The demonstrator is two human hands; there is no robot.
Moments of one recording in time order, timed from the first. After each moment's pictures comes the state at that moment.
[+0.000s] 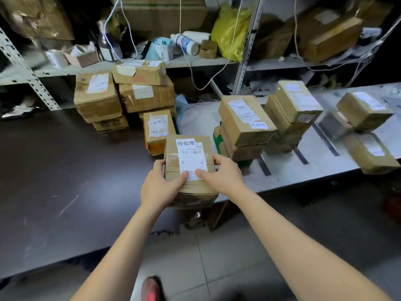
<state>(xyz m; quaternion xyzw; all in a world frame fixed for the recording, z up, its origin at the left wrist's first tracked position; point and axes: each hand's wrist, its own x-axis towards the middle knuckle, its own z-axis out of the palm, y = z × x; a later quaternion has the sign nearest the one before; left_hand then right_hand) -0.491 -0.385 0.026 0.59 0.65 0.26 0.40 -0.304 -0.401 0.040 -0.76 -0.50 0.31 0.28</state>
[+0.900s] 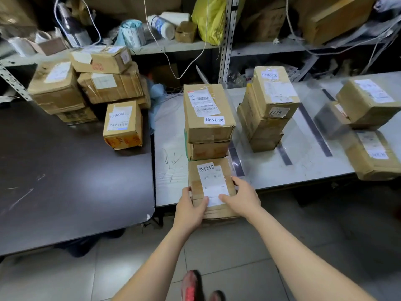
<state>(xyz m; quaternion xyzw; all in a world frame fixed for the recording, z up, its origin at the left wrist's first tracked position) -0.266 -0.445 -0.086 0.52 0.66 0.22 0.49 -0.088 -0.448 -0.050 -0.79 -0.47 0.36 0.17</state>
